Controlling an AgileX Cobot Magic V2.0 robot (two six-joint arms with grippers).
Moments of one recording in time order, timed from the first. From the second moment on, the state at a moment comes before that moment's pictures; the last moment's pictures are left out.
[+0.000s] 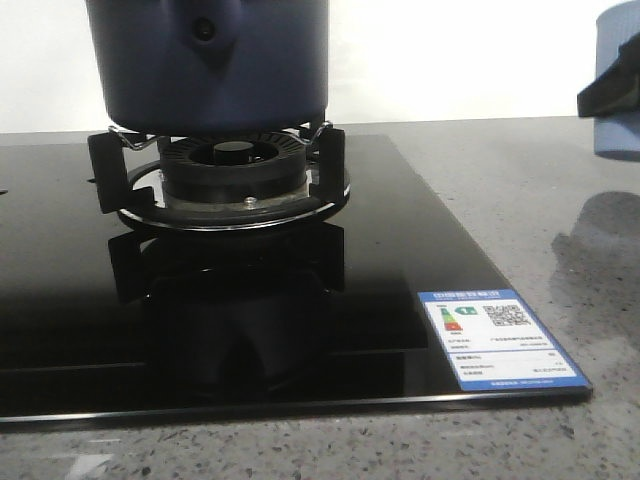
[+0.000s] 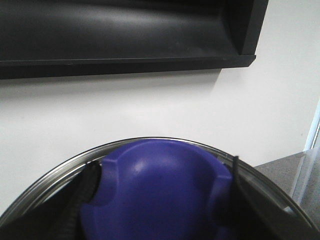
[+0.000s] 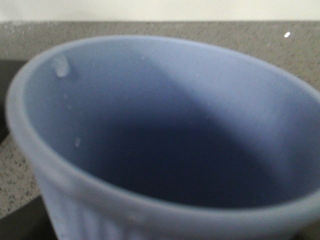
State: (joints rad) left arm -0.37 1.08 -1.12 -0.67 0.13 0.57; right arm -0.24 1.55 -0.81 -1.31 -0.53 1.14
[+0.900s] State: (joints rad) left arm -0.37 1.08 -1.12 -0.67 0.13 0.57; right arm -0.24 1.58 -0.81 -1.12 -0.61 0.74
